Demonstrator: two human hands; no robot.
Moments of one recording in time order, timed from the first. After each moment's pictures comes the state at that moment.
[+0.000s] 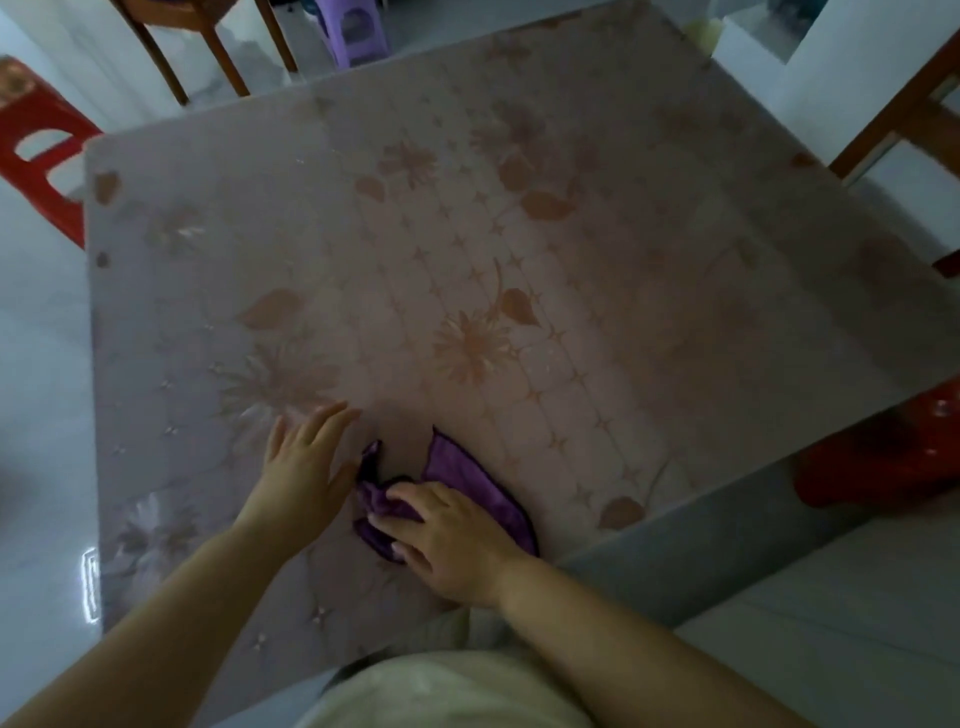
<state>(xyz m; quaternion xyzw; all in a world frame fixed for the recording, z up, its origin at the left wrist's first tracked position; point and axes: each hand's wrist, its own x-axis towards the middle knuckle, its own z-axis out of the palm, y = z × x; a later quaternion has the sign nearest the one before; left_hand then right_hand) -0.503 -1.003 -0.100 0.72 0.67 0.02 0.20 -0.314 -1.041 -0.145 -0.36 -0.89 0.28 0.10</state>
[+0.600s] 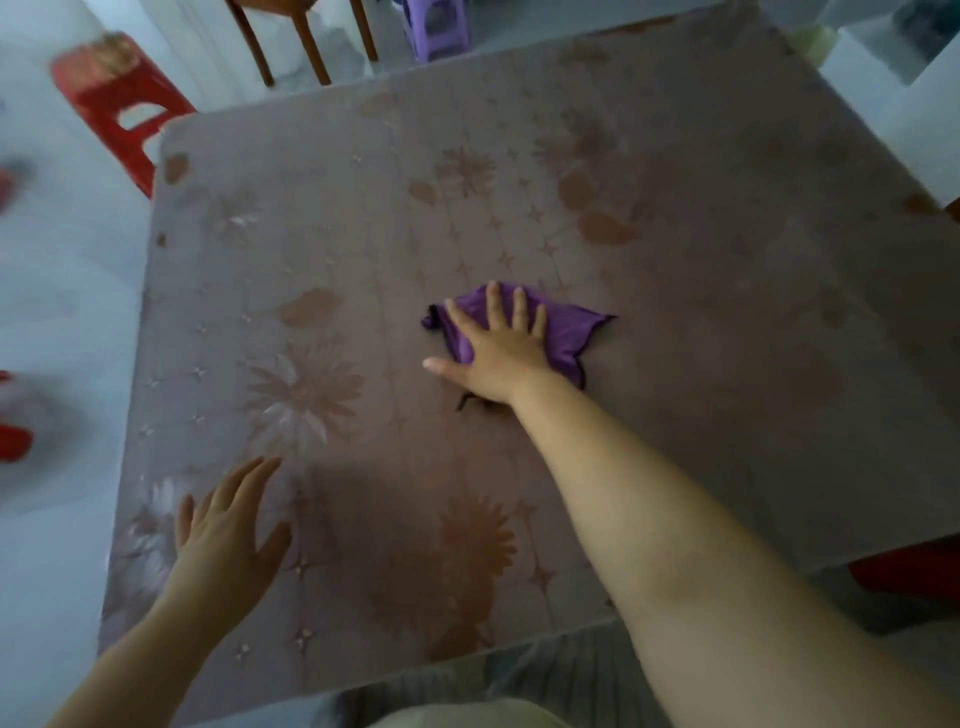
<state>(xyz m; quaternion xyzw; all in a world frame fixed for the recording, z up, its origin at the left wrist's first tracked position) -0.527 -1.047 -0.088 0.55 0.82 0.00 0.18 -0.307 -0.829 -0.132 -0.54 -0.81 0.23 -0.07</state>
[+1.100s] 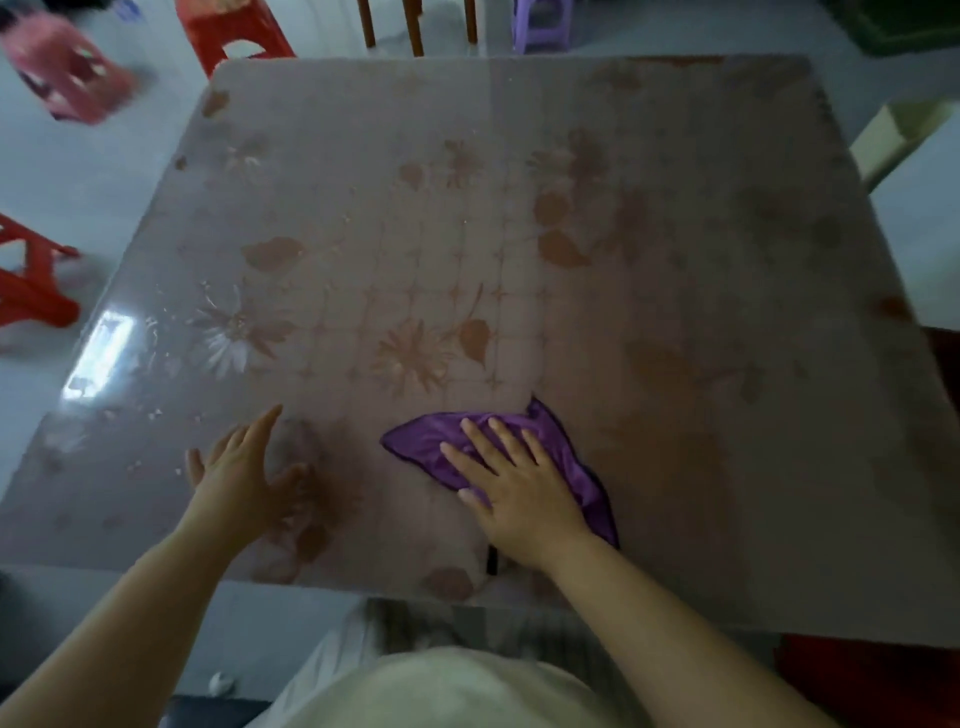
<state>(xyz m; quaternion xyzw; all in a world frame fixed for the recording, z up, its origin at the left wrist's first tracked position) -0.372 -1.028 -0.089 0.41 0.89 0.01 0.19 -0.116 -0.917 -0.138 -0.30 -0.93 0.21 -0.07</state>
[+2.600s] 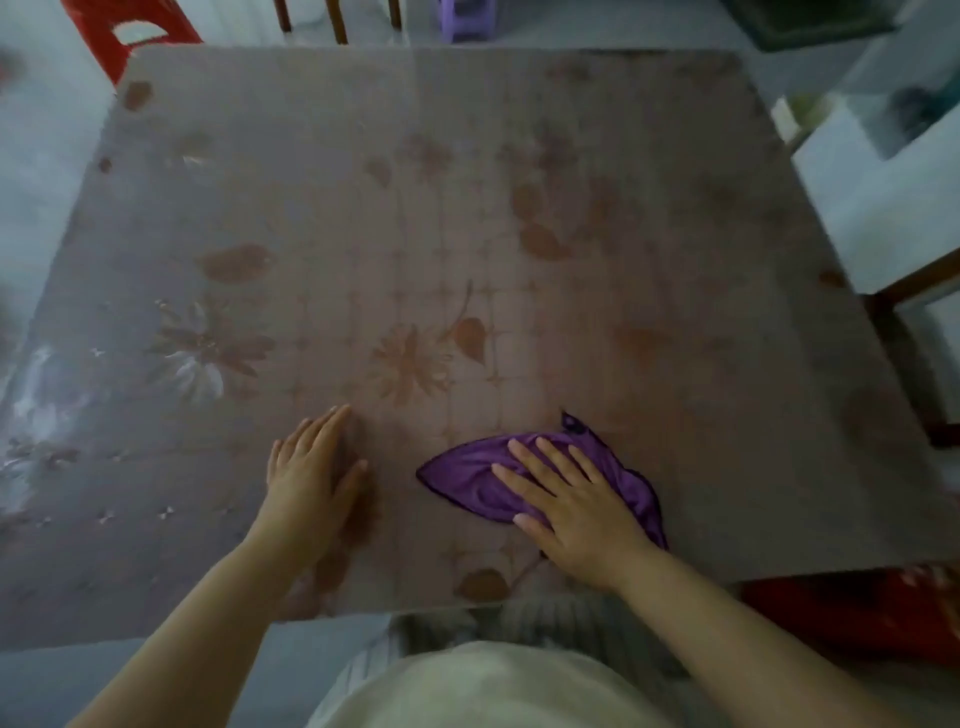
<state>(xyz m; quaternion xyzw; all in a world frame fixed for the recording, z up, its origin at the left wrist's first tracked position) -0.364 -1.003 -0.112 0.53 0.80 0.12 0.24 -0.078 -0.937 -0.143 -0.35 -0.92 0.14 -0.09</state>
